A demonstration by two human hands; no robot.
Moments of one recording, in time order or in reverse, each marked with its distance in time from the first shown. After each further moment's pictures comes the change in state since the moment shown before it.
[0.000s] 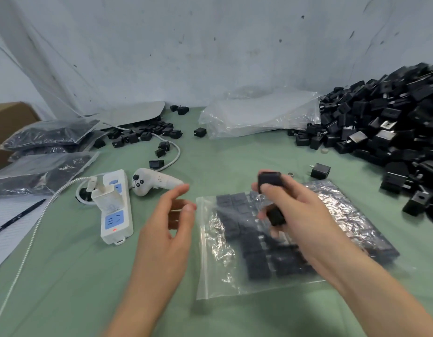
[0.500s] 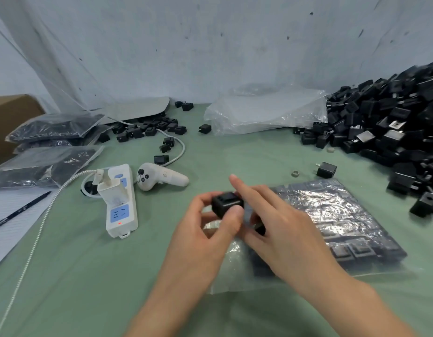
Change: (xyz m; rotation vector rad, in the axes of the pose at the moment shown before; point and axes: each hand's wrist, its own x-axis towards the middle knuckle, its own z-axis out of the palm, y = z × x) left_hand -0.011 0.026 0.020 -0.310 -0.166 -0.142; right_hand -0.012 0.029 0.014 -1.160 -0.053 -0.879
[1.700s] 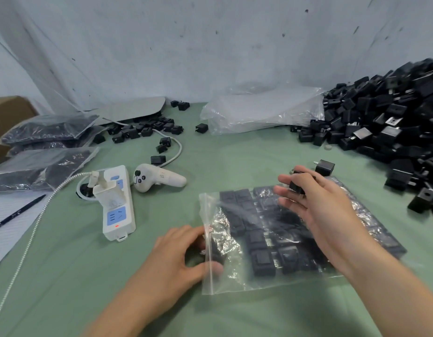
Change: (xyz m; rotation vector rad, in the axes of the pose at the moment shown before) left_hand 0.004 -0.045 -0.058 0.739 -0.385 0.053; right_hand 0.018 0.037 -0.023 1.218 0.338 1.006
